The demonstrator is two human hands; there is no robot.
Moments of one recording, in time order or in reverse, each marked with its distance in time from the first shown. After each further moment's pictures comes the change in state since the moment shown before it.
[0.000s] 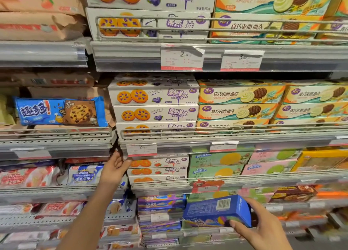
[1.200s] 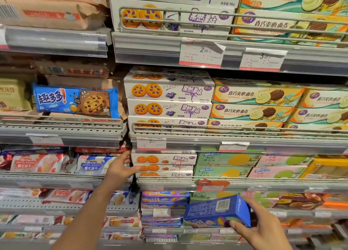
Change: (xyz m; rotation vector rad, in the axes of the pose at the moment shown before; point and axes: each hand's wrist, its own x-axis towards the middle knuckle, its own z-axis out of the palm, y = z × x) left_hand 0.007 -0.034 -0.022 0.236 -0.210 0.127; right_hand 0.007 -0.013 0.002 -0.046 -0.075 -0.011
